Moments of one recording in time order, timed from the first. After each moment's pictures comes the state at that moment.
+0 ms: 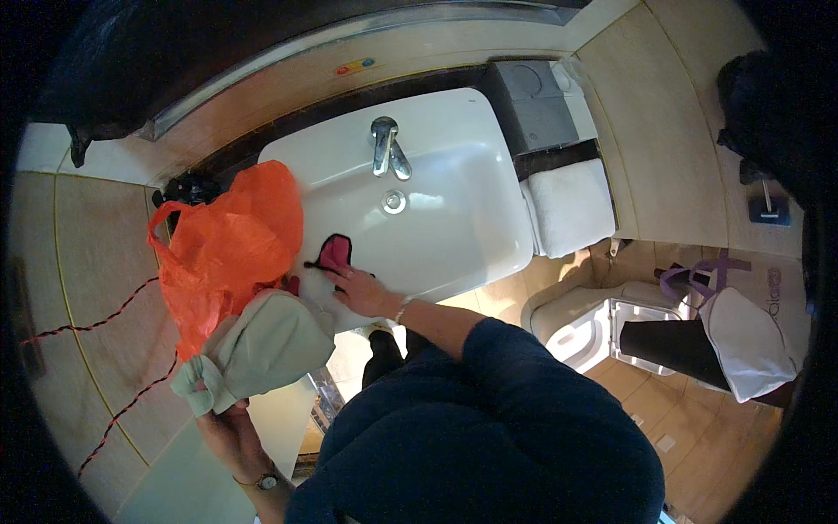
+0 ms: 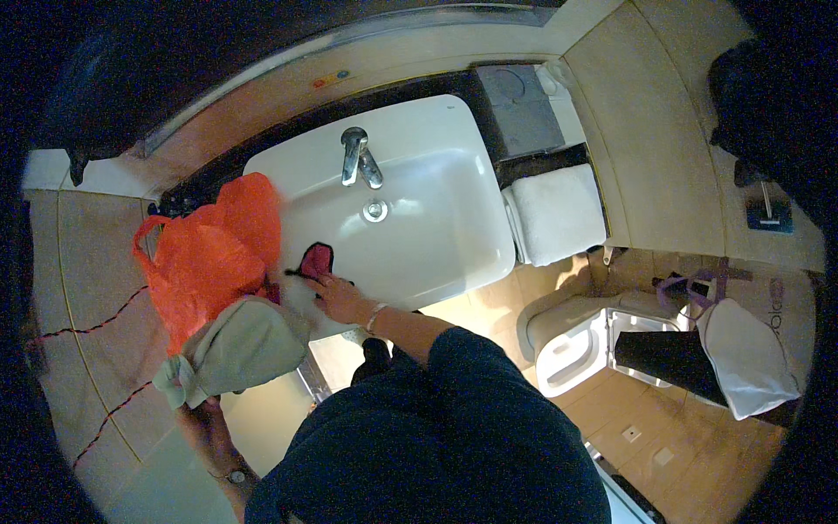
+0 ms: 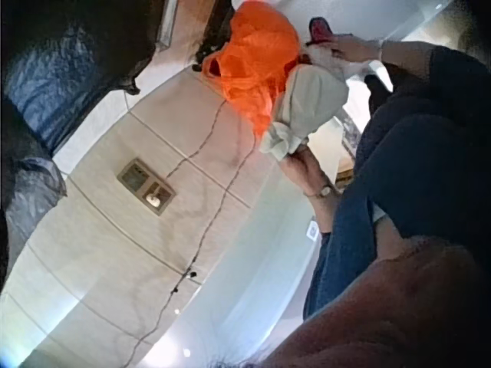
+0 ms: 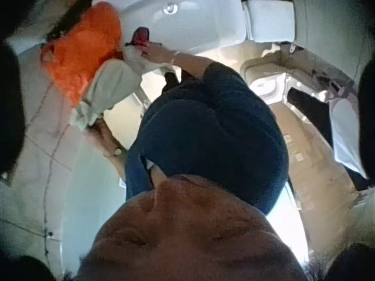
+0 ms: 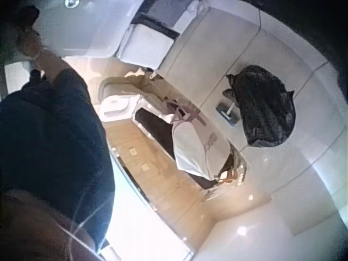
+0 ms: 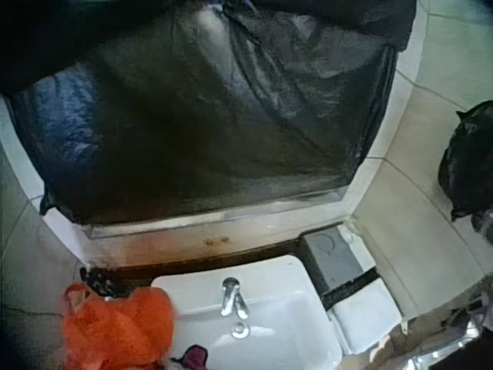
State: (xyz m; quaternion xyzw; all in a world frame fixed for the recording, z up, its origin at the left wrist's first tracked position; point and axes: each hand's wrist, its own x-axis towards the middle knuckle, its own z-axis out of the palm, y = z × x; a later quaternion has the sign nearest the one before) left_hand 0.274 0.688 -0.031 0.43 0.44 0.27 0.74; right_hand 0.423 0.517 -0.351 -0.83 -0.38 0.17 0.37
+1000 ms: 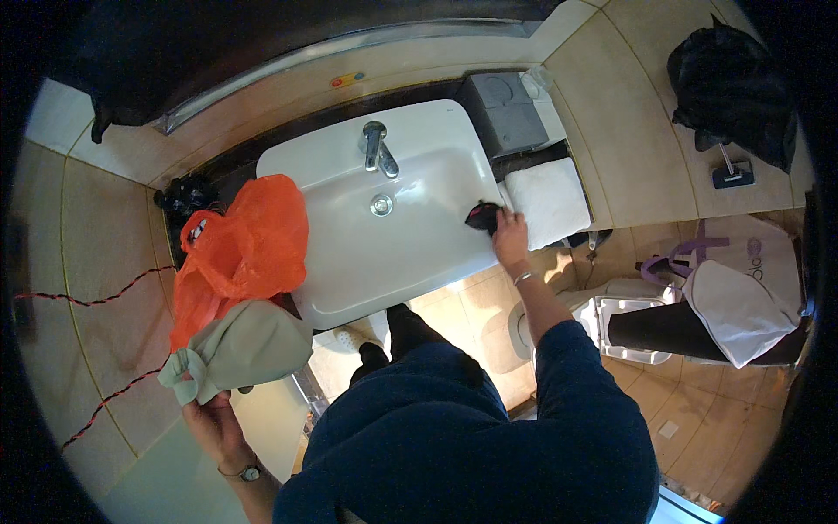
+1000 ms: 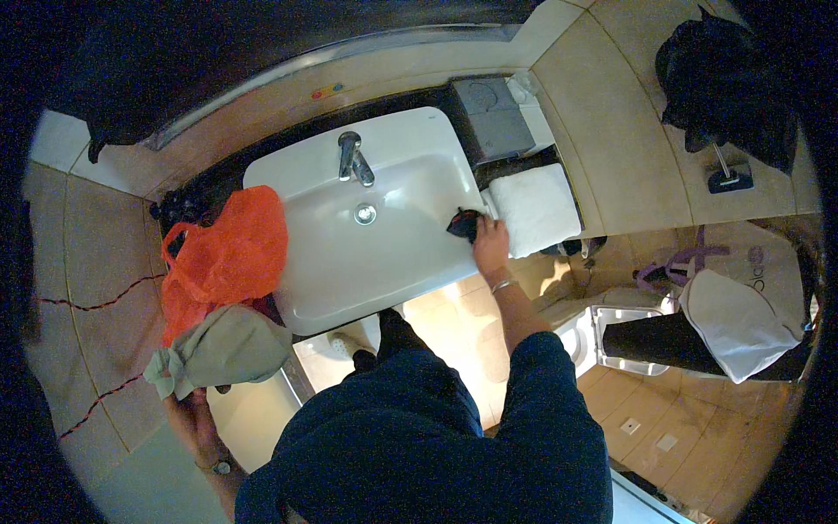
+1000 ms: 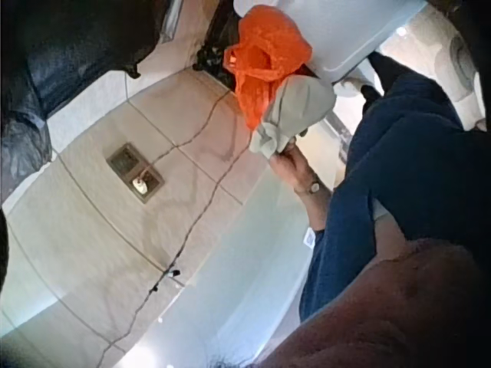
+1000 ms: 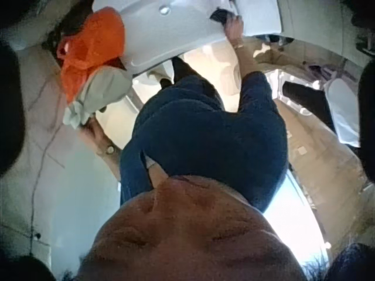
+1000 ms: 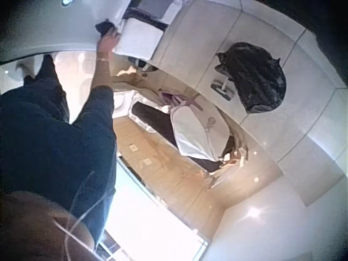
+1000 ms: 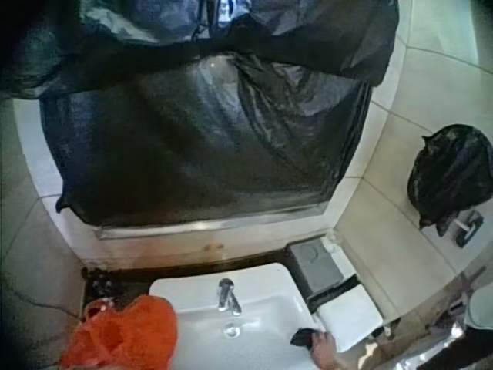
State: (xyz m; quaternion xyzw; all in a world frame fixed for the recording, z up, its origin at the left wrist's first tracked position) left_hand 0.216 0.738 -0.053 0.41 0.36 0.23 0.80; right_hand 0.527 0.218 -0.299 -0.98 -0.17 -0.10 -0.01
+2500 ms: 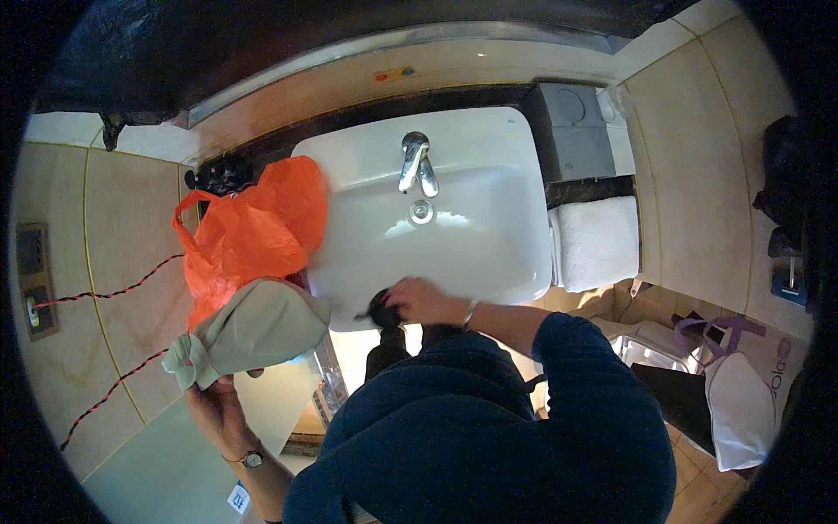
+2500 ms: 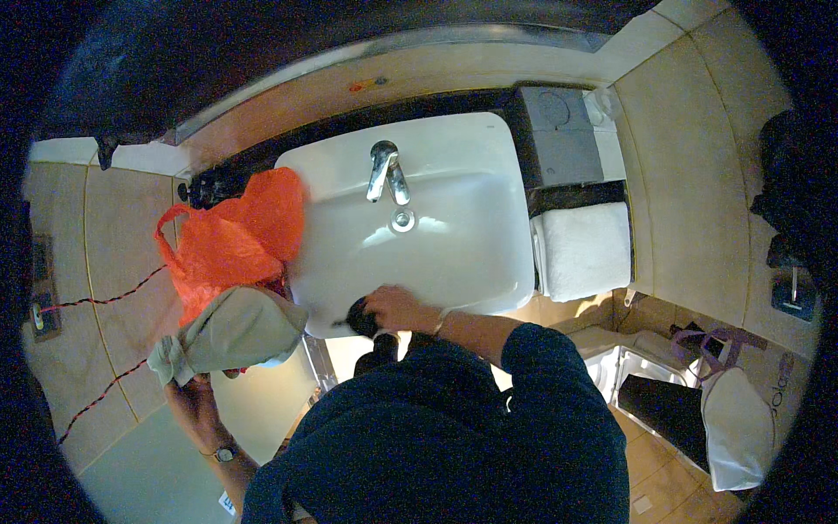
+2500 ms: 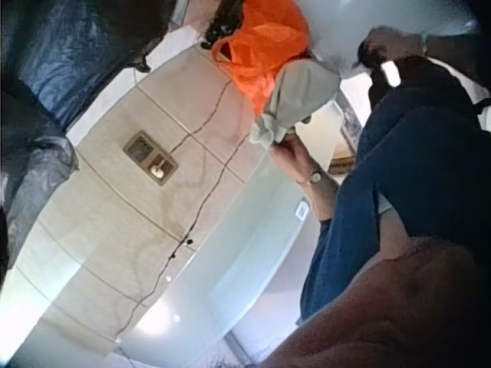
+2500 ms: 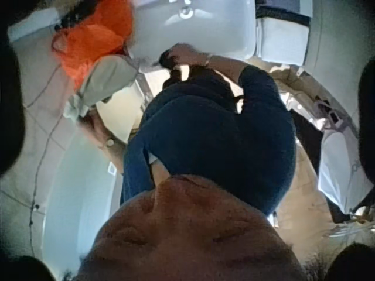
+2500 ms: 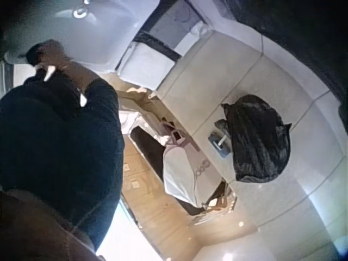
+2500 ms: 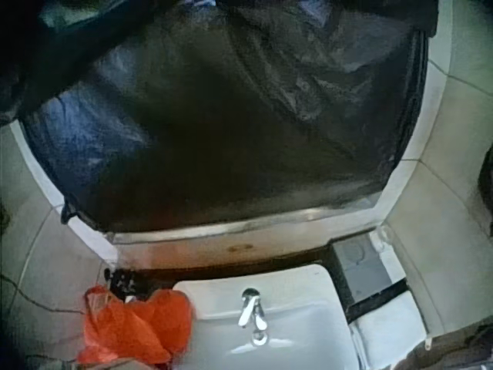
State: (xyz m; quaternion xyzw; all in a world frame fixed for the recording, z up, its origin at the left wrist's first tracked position) left_hand 0.284 0.694 -0.018 0.38 0.41 0.33 0.76; right_hand 0.471 0.423 -0.322 -0.70 -0.52 0.31 0.39
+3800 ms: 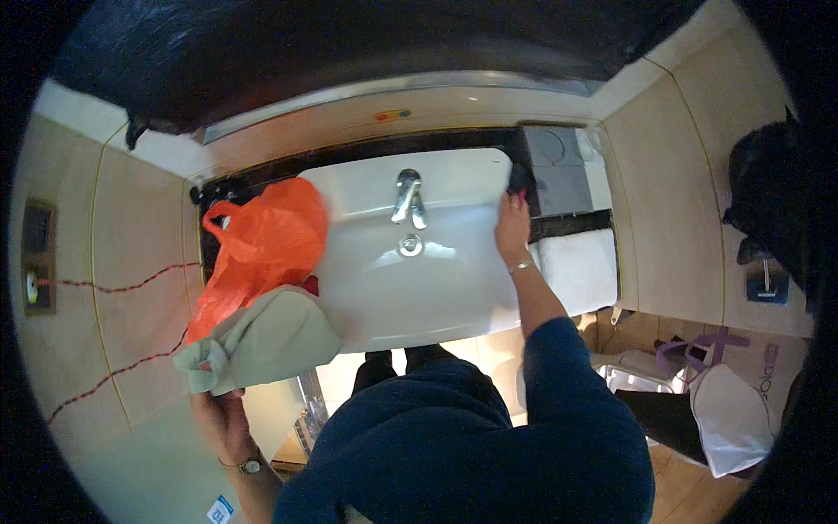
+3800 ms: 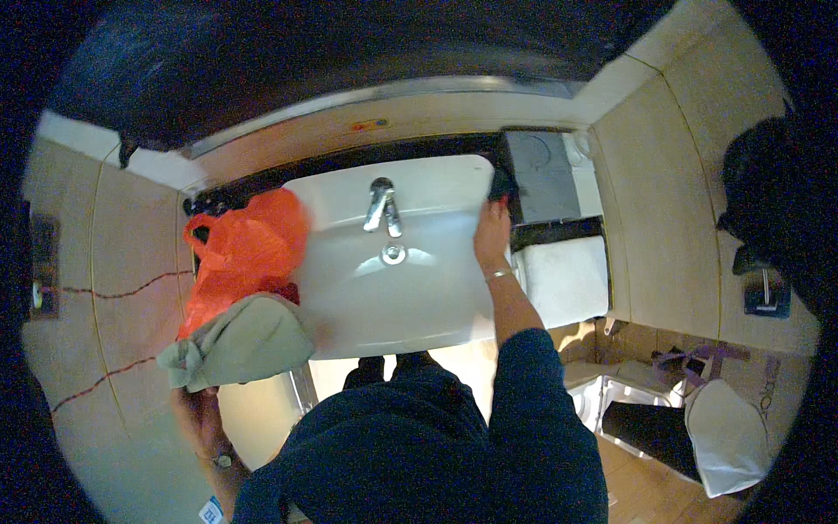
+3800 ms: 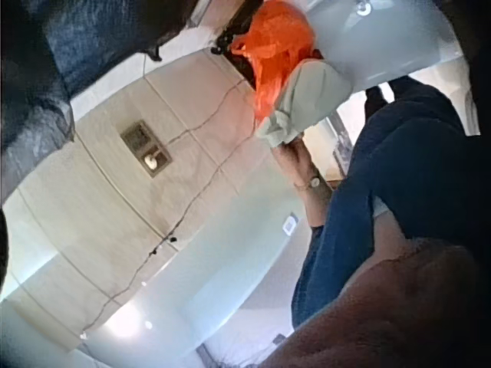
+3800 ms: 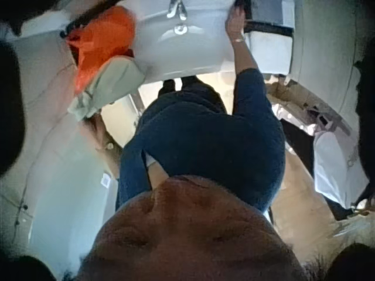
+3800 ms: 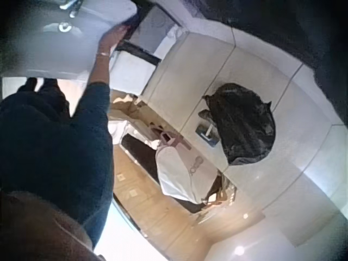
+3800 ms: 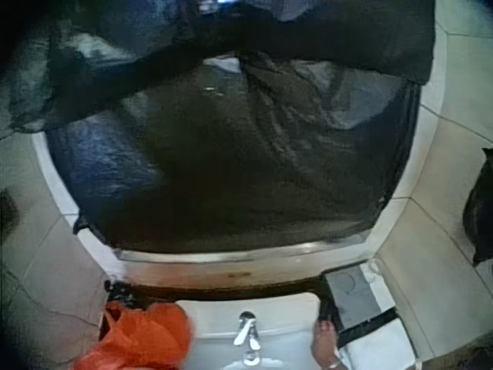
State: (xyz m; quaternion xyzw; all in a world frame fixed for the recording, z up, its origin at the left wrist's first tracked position) left_hand 0.292 0.667 -0.010 0.44 0.44 0.31 0.72; right_hand 0.689 0.309 -0.313 -0.98 -0.17 -0.11 0.08
